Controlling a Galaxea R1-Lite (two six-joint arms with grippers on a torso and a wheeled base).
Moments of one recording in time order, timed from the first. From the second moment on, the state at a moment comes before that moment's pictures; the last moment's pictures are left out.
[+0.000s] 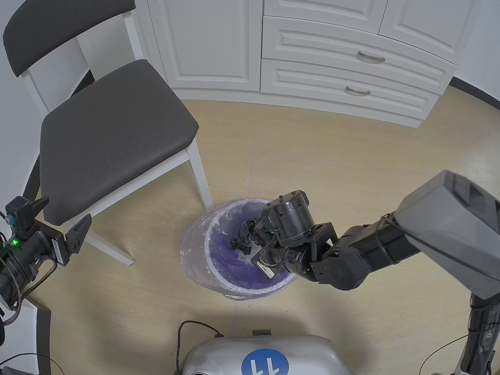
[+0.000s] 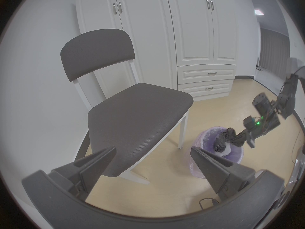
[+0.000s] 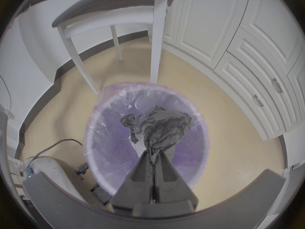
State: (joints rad) left arm -0.08 1.16 -0.30 -0.74 0.03 0.22; right arm 0.77 2.23 -1.27 -0.34 -0.33 -0.26
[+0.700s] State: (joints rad) left arm -0.16 1.30 -0.23 -0.75 -0.07 0.22; right arm 0.83 2.06 -1.17 -0.30 -0.33 -0.20
